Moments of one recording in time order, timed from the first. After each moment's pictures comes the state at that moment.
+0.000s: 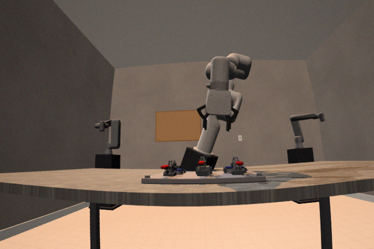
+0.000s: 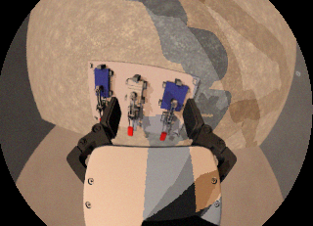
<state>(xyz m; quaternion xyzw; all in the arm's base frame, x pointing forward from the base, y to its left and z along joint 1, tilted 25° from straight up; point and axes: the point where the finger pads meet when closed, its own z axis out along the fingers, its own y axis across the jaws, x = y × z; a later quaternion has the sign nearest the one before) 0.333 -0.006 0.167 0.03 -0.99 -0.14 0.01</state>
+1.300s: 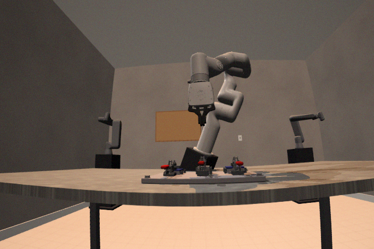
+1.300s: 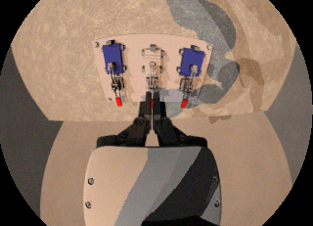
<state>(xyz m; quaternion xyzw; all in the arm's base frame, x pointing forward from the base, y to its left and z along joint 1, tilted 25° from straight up) 0.368 -0.071 0.175 -0.05 -0.98 -0.19 -0.10</state>
